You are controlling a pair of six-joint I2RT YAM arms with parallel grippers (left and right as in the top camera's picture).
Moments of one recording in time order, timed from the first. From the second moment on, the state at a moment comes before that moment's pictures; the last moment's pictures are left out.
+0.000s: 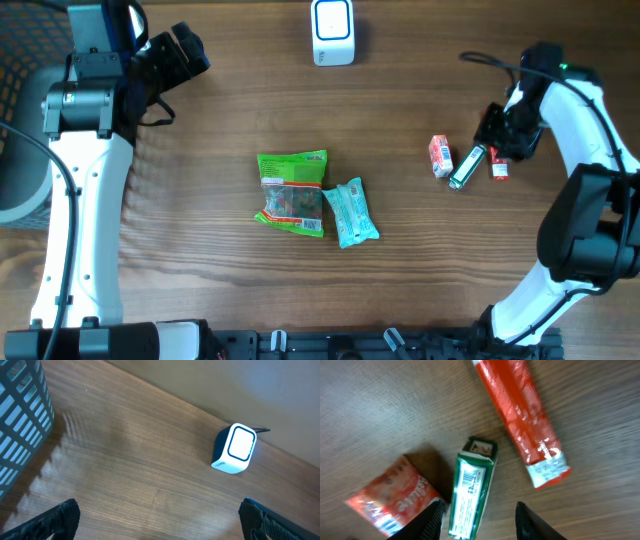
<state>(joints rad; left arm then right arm) 0.02 1.52 1.60 -0.84 0.05 -0.42 -0.16 1.94 1.44 -1.05 -0.11 0.32</state>
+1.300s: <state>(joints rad) 0.02 1.52 1.60 -0.84 0.05 -0.42 -0.09 1.94 1.26 -0.89 0.18 0.06</state>
